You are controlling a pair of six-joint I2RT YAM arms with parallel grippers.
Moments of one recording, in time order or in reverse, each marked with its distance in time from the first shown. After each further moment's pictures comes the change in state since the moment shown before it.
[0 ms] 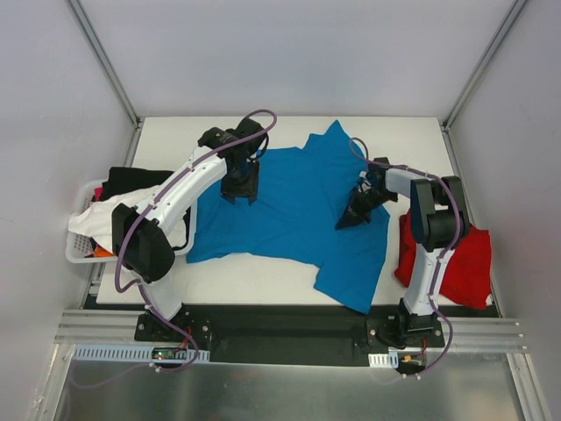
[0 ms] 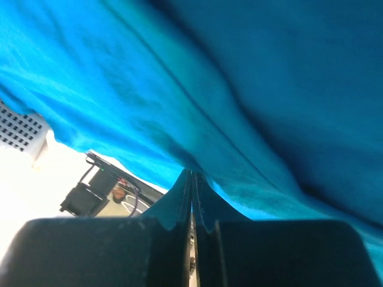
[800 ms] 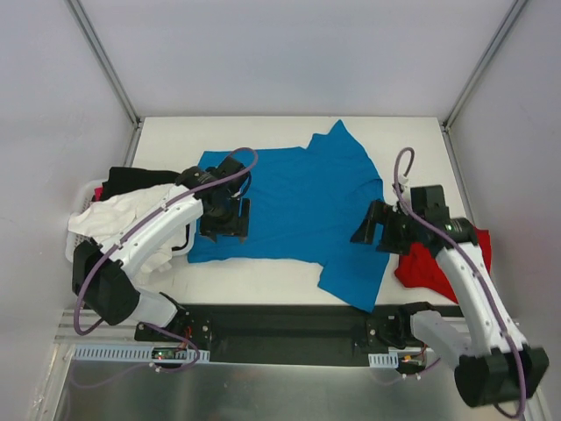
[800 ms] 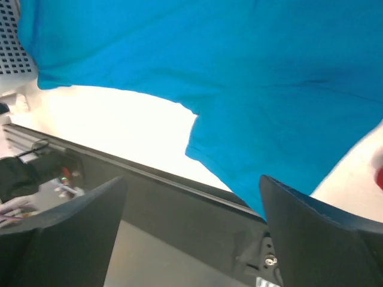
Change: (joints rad) left arm -0.041 -0.319 -0.431 0.048 0.082 -0.081; right arm 0.019 -1.017 -0.365 -0.198 0.197 -0.103
